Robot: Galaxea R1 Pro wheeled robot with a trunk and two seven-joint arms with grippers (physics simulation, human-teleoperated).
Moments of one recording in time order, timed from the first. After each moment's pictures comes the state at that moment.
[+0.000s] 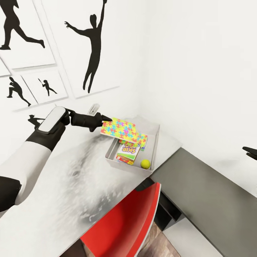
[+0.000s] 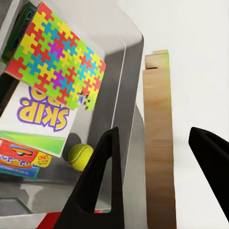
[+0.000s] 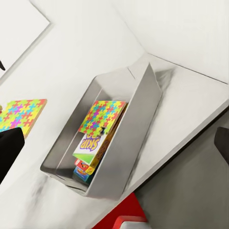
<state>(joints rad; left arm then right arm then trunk) -1.33 0.20 -0.38 -0.85 1.67 1.04 0.42 -0.29 -0.66 -0.67 -1.61 -0.99 1.04 0.63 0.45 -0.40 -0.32</state>
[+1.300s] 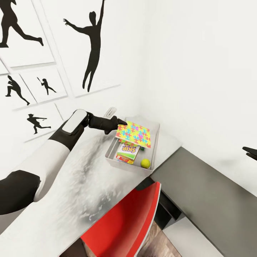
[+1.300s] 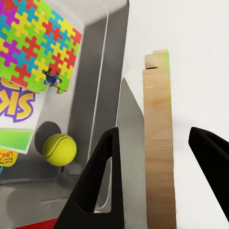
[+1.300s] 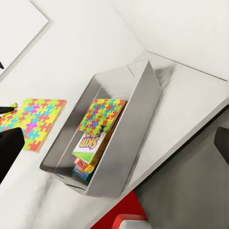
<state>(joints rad) -1.35 0.04 -0.39 -0.73 1.47 1.03 0.28 -0.29 -0.66 -0.67 -1.61 -0.99 1.04 0.64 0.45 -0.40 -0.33</state>
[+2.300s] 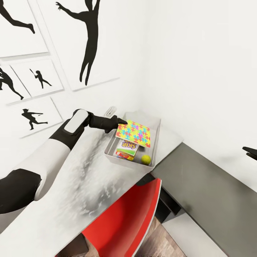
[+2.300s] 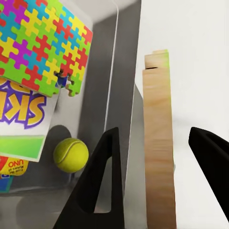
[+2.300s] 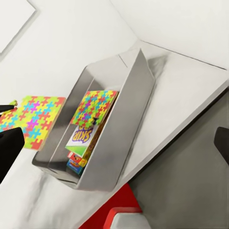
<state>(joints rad) -1.36 0.03 -0.39 -0.71 1.35 1.02 0.15 -0.29 -0.66 -0.67 -1.61 -0.99 1.04 0.64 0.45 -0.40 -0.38</state>
